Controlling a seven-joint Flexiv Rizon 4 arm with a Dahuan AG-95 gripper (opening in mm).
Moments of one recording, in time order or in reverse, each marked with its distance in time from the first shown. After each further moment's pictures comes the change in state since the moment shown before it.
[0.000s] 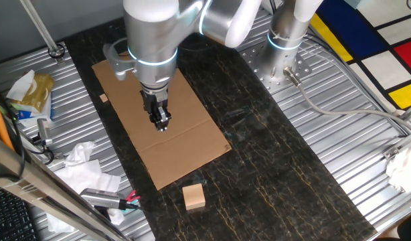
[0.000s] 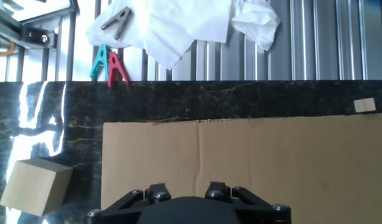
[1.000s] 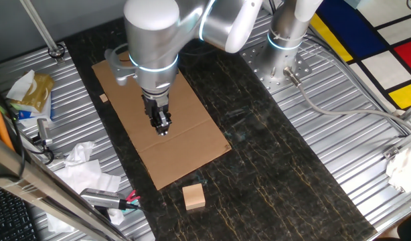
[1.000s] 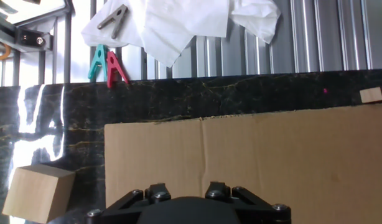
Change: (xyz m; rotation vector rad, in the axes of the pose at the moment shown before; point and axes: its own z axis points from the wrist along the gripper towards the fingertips) arm 0.002 0.009 0.009 -0.003 0.010 0.034
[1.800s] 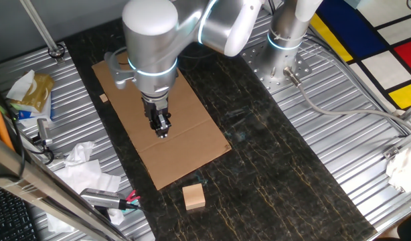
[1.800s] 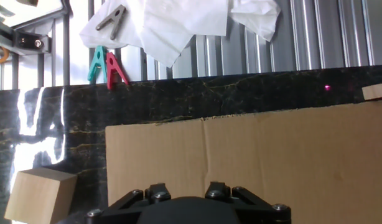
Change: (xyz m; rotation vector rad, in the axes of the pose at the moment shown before) arm -0.004 0.004 0.002 0.002 0.009 -0.011
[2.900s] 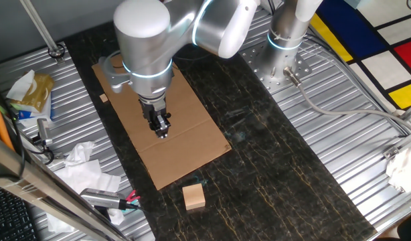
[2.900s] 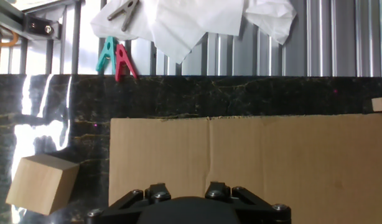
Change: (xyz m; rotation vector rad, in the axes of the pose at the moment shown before) arm 0.002 -0.002 -0.001 -0.007 0.042 -0.053
